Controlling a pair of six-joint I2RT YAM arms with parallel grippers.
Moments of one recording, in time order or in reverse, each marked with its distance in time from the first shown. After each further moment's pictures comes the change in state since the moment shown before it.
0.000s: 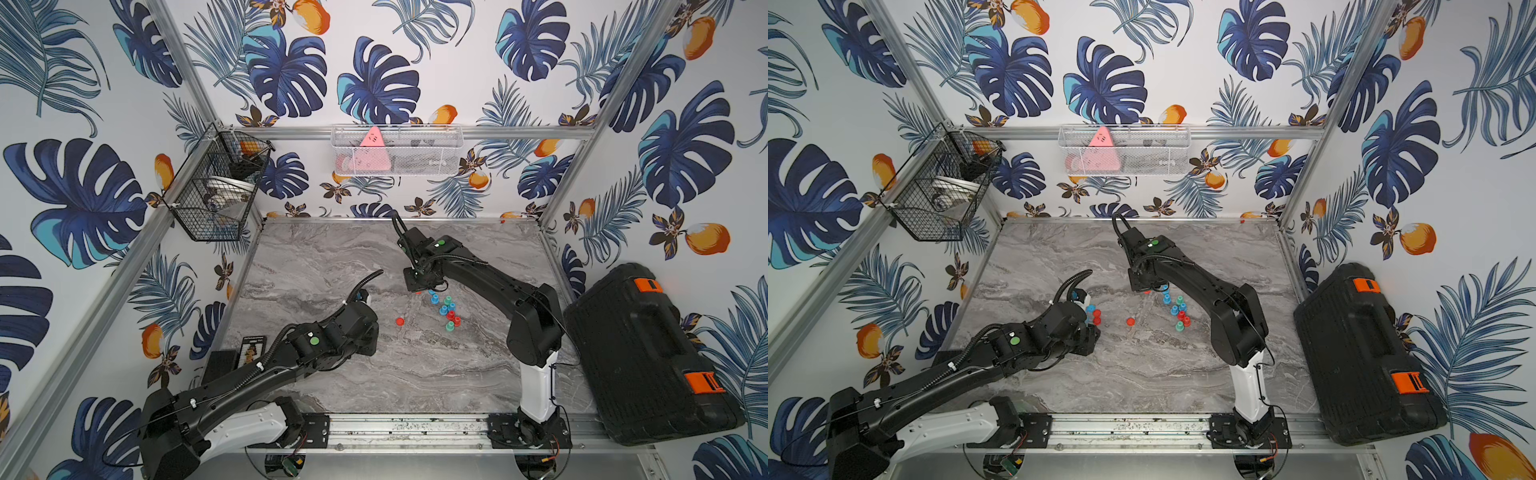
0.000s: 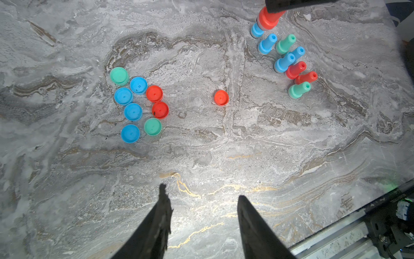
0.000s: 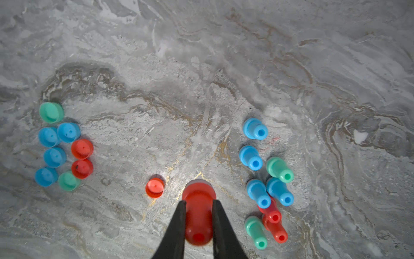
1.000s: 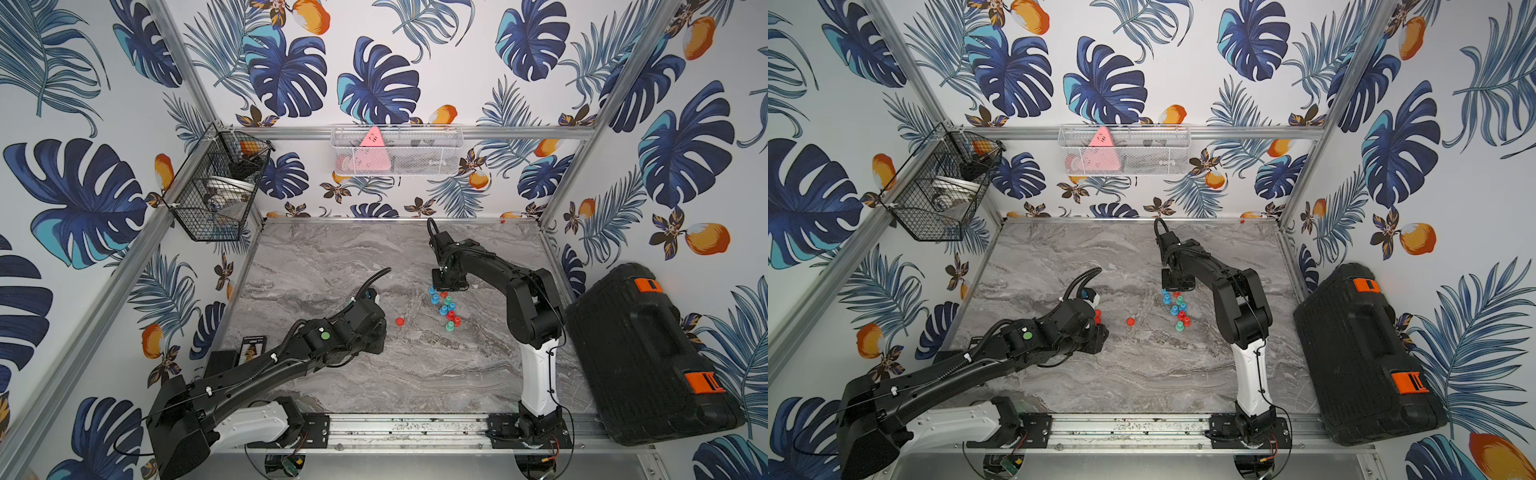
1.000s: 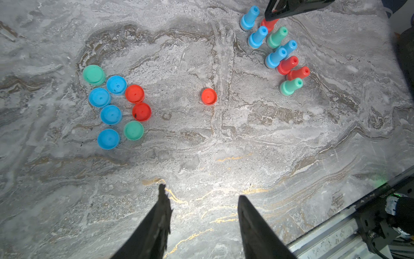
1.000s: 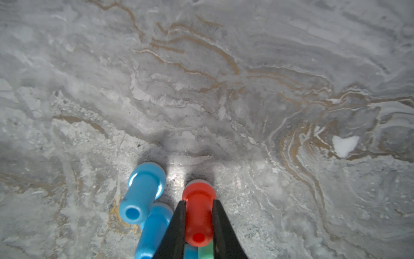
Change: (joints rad) left arm 0.000 0.084 0.018 0.055 0.055 0.003; right arm -0.262 0.099 -0.149 0.143 -0.021 -0.032
